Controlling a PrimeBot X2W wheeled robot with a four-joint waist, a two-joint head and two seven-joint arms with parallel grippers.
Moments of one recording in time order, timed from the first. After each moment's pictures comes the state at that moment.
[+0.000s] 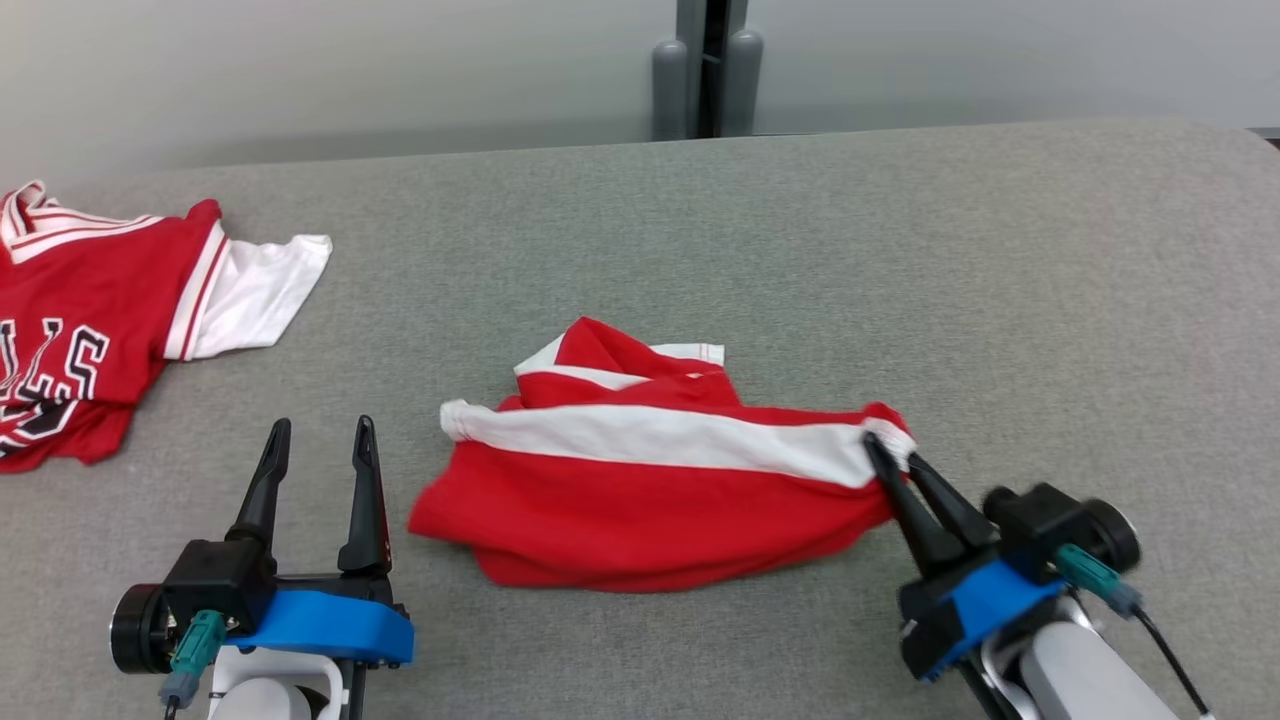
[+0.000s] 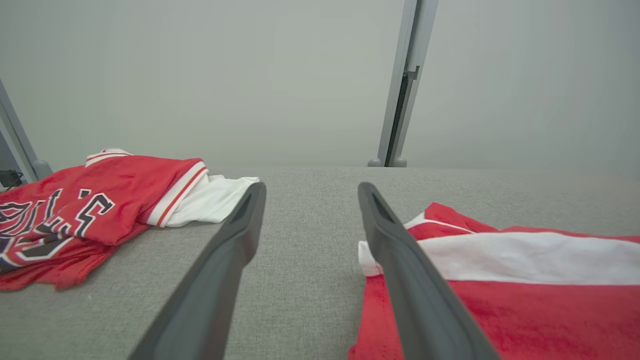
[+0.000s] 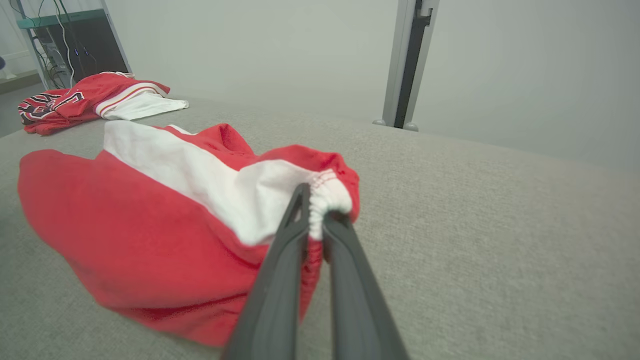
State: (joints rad) left arm -0.21 0.05 -0.05 0.26 -0.14 0.00 -0.26; right arm -0.31 -0.25 0.39 0.40 0.22 0.13 -0.26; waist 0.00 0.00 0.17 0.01
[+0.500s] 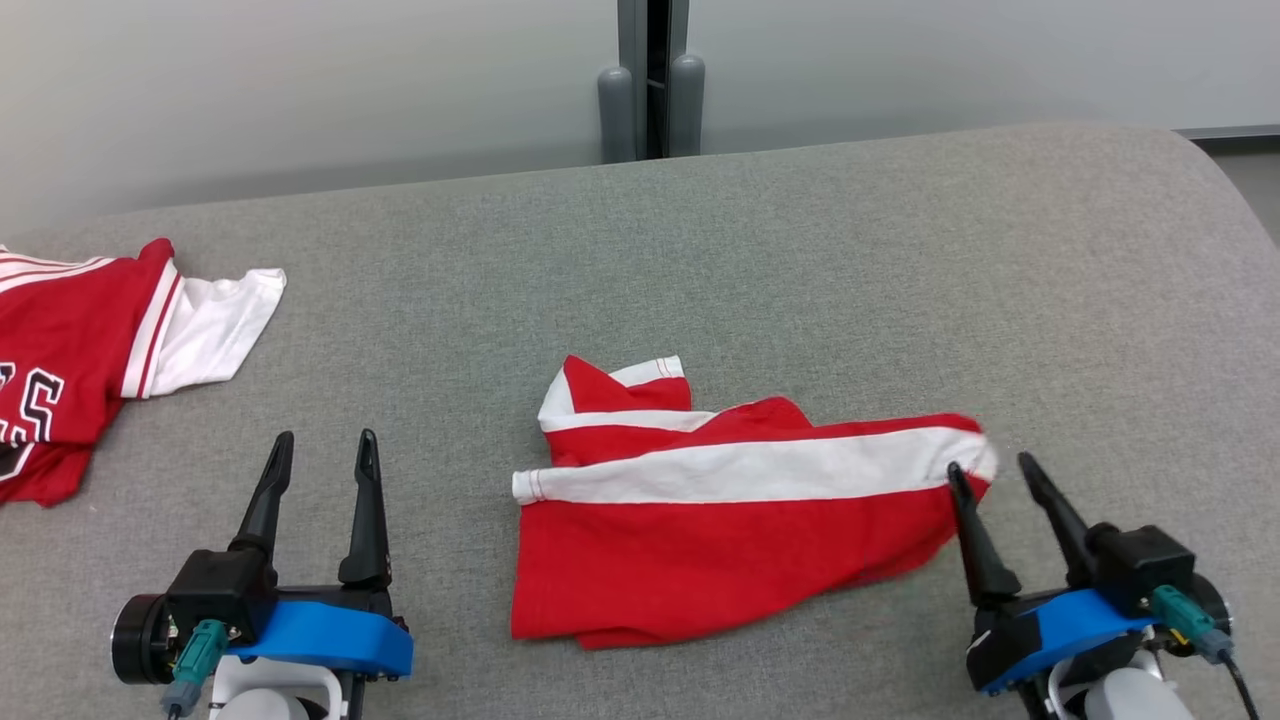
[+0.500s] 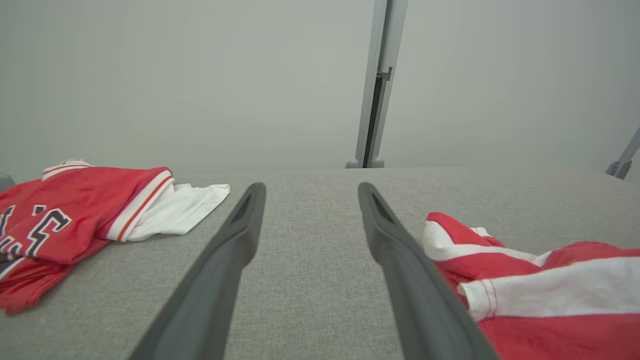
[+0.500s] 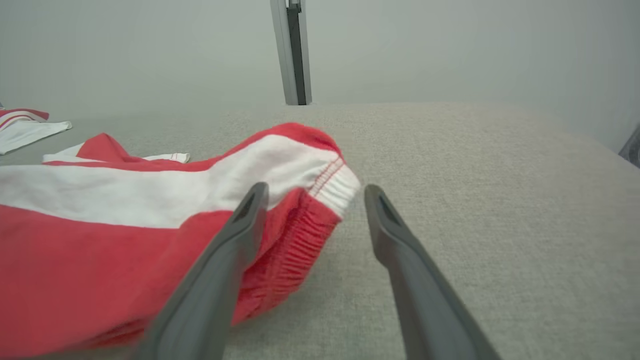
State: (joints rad) left arm -0.19 0.05 -0.04 0.27 -0.13 -0.02 -0.26; right arm -0.18 -0.17 0.10 0.40 0.17 0.13 -0.26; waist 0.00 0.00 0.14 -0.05
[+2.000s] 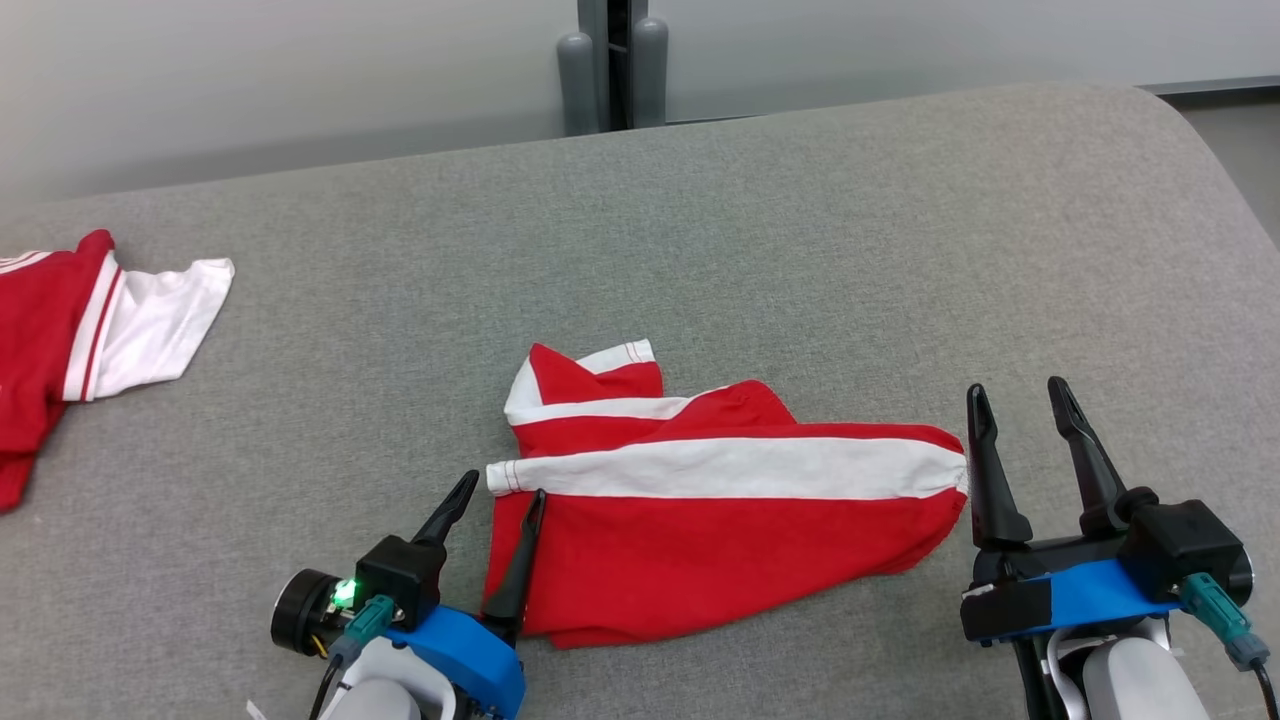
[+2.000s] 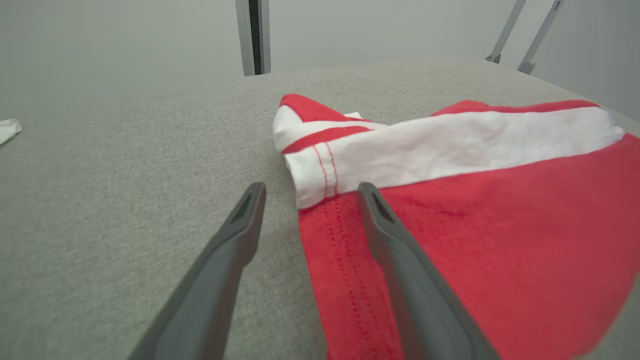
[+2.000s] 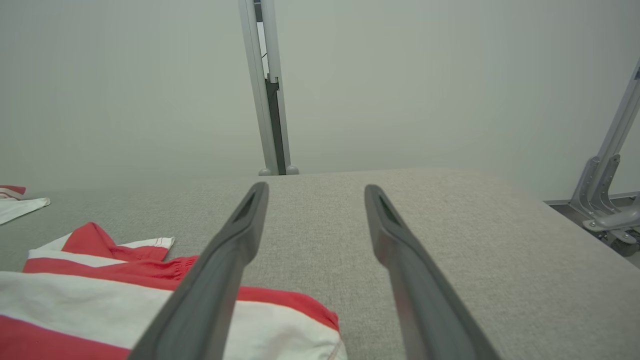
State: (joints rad) left arm -0.30 0.05 -0.30 0.54 -0.12 -0.12 -0.26; right arm -0.16 -0.05 -0.02 0.16 0.06 0.13 -0.26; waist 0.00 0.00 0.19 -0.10
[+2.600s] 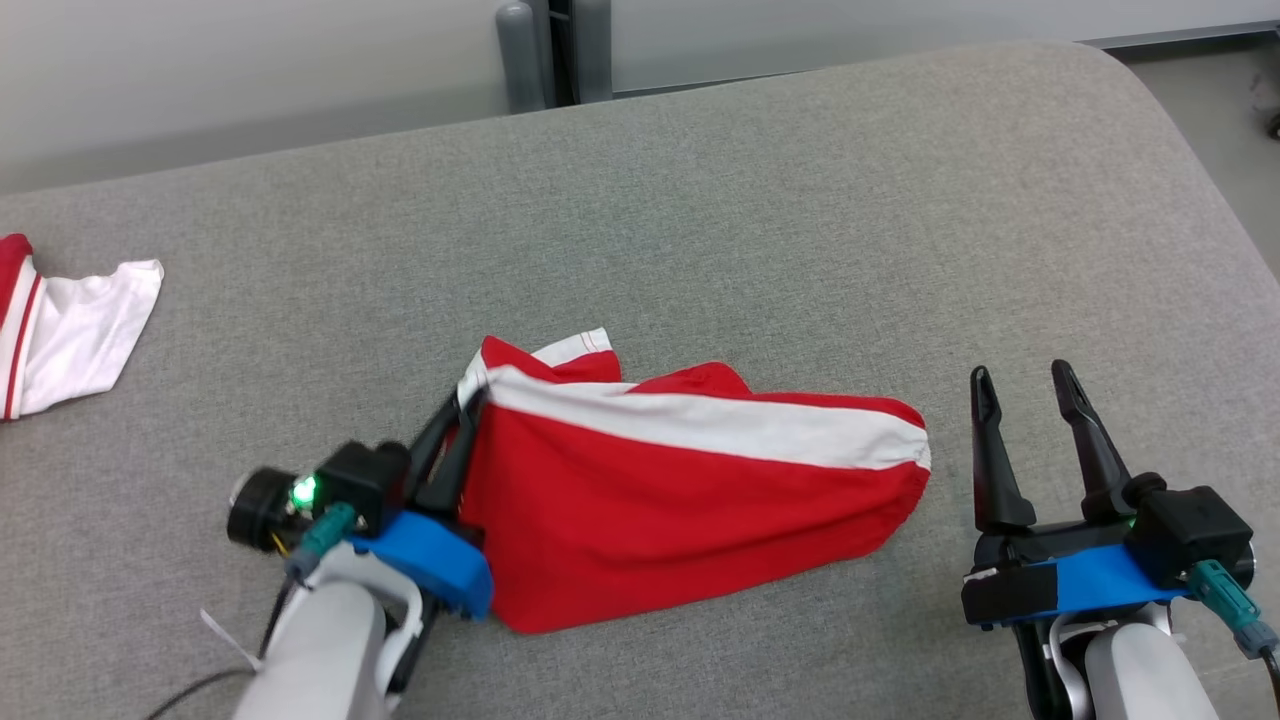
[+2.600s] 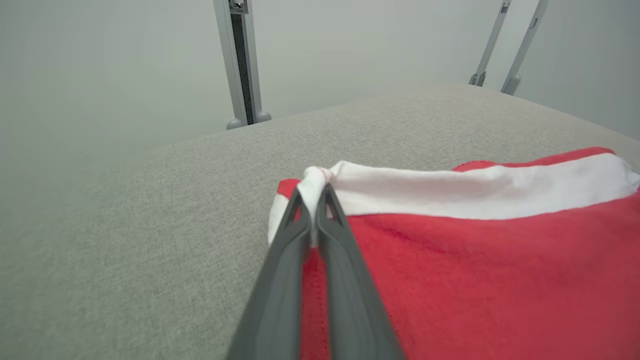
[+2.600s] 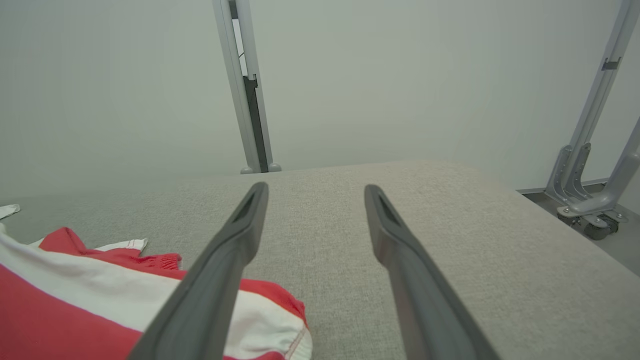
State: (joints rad) left arm -0.43 0.09 -0.29 0.54 -0.12 -0.13 -0.26; right arm -0.19 -0.05 -0.02 0.16 0.08 0.13 -0.26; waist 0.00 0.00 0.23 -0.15
